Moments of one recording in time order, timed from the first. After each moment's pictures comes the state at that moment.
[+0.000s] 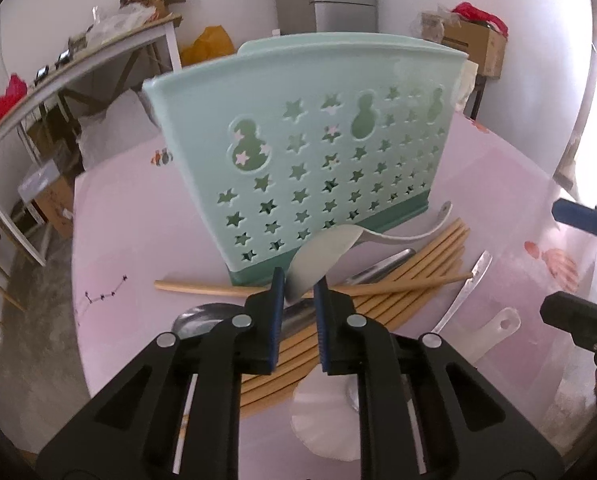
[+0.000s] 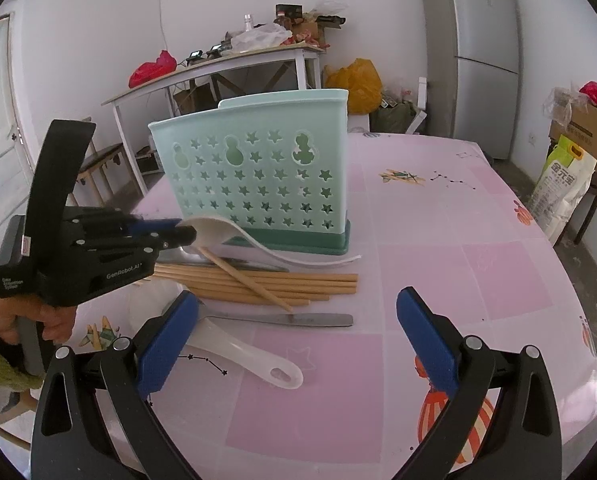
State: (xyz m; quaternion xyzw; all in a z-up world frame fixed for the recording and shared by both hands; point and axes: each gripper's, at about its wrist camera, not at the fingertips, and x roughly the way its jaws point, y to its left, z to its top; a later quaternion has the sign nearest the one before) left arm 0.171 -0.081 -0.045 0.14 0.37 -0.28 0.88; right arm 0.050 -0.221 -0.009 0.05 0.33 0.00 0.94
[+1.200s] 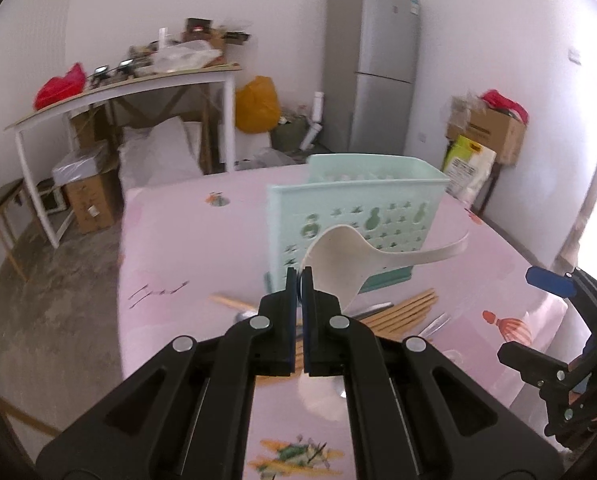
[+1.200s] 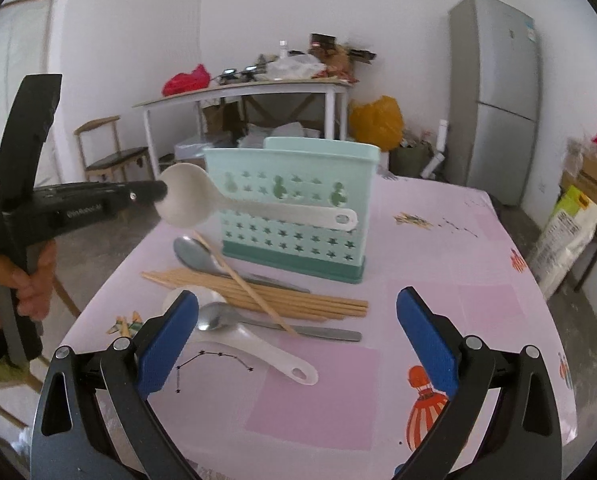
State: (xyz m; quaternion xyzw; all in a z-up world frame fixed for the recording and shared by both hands) left arm 0.111 -0.024 0.021 0.03 0.28 -0.22 0.93; right arm 0.015 -0.201 0.018 -0.01 0.27 0.04 0.96
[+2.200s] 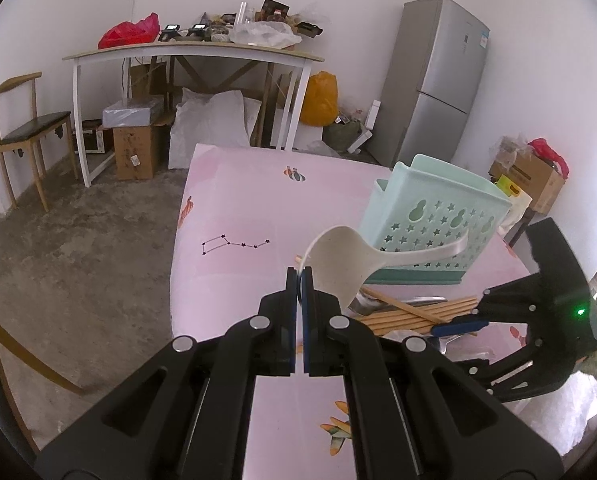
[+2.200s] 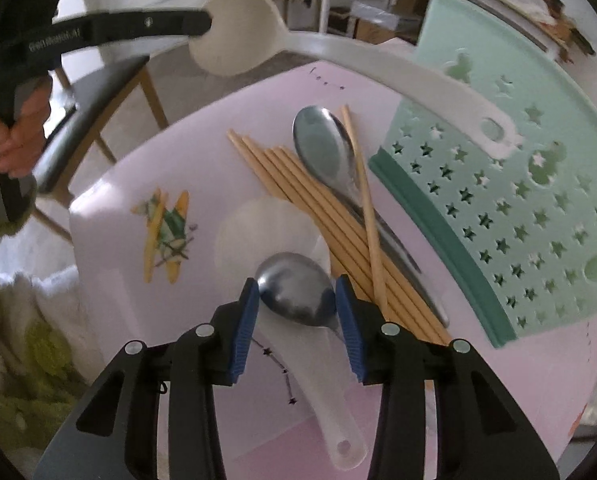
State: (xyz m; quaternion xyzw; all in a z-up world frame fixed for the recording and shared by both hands) left arm 0.118 0.059 -0.002 -0.06 0.31 -0.16 0.94; right arm 0.115 -0.120 -0.039 -0.23 0.48 0.31 0.79
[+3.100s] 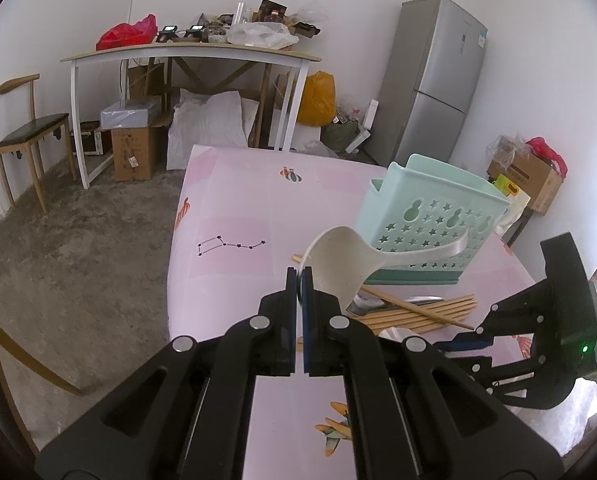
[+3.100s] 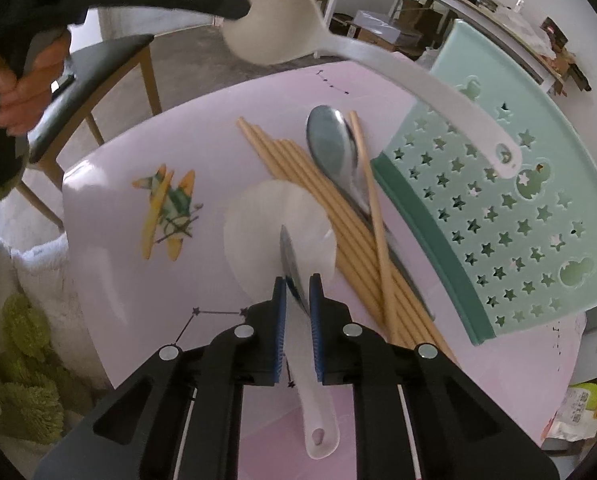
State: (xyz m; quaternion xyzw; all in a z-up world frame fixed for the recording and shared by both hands) left arm 0.118 0.051 -0.008 -0.06 0.31 -0.16 0.94; right arm 0.097 -0.118 -0.038 -0.29 0.45 0.29 0.80
